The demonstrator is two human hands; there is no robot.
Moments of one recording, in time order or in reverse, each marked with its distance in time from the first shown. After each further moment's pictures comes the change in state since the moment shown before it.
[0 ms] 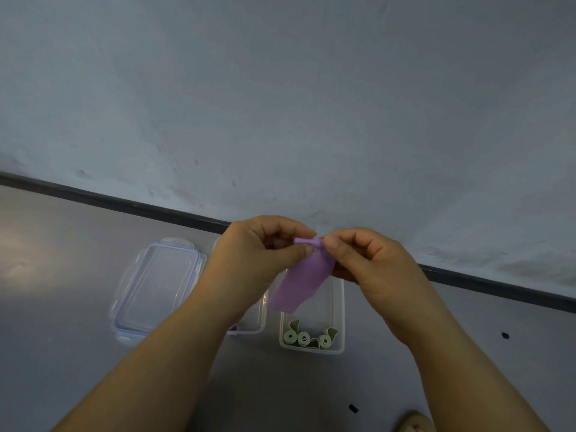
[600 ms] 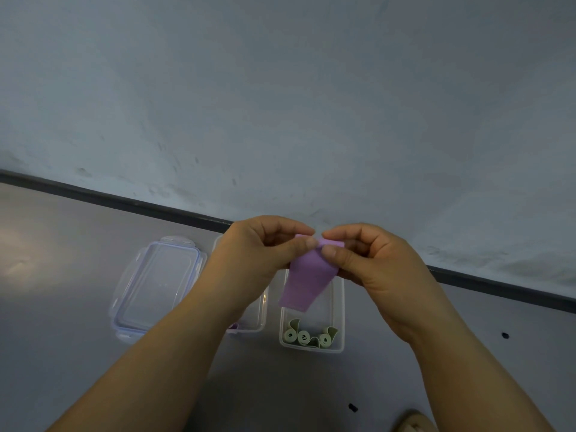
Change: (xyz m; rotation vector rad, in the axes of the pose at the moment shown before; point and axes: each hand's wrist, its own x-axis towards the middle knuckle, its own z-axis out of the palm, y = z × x) left_hand 0.002 -0.003 0.001 -0.063 -0.029 -0.082; right_hand 0.001 0.001 -0.003 0.066 -0.001 0.002
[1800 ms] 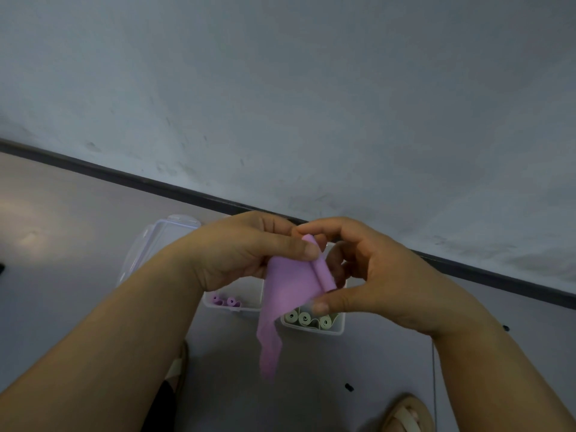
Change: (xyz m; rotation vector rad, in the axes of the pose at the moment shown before) left_hand -0.005 0.007 -0.023 -0.070 -0.524 -0.256; right_hand -0.015 -0.013 -0.006 -0.376 -0.529 -0.091
